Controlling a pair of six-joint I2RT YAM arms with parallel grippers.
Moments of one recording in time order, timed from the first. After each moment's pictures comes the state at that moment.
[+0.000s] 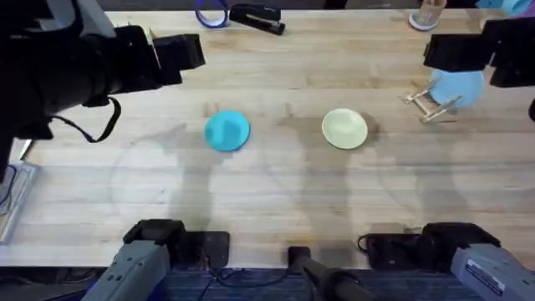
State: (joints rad) left arm 0.00 0.88 1.06 -0.86 0.04 -0.15; right arm -0.01 0.90 1.11 -0.88 -0.06 -0.02
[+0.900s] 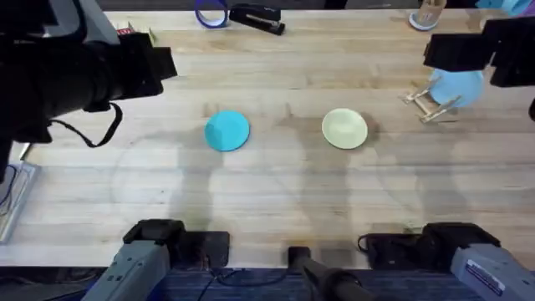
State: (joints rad) left arm 0.00 0.88 1.06 -0.90 0.06 -0.15; right arm -0.01 0.90 1.11 -0.87 -0.06 -0.02
